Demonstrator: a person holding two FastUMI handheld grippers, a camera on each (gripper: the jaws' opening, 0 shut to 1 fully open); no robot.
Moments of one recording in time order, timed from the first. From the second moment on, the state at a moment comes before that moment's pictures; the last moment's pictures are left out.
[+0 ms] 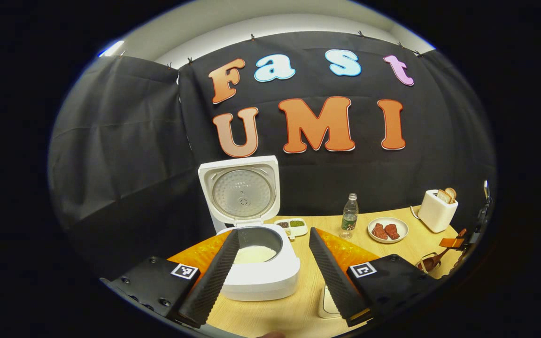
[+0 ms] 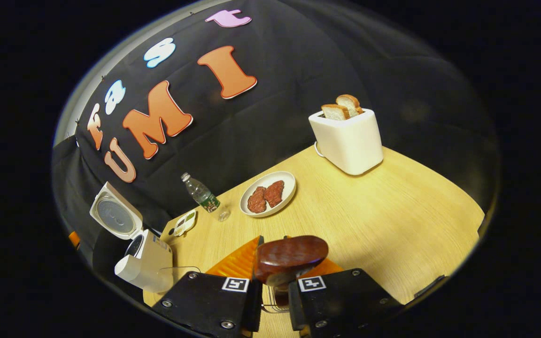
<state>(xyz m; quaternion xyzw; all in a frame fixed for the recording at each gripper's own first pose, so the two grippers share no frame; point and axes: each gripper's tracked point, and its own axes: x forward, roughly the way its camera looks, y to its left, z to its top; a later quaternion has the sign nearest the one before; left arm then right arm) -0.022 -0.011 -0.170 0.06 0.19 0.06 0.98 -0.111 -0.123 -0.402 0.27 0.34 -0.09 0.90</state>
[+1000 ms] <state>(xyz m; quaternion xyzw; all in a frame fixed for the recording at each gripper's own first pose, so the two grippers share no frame) 0.222 0.108 -0.113 -0.08 0.20 0.07 0.98 -0.099 -0.131 -0.169 0.09 0.19 -0.13 0.97</state>
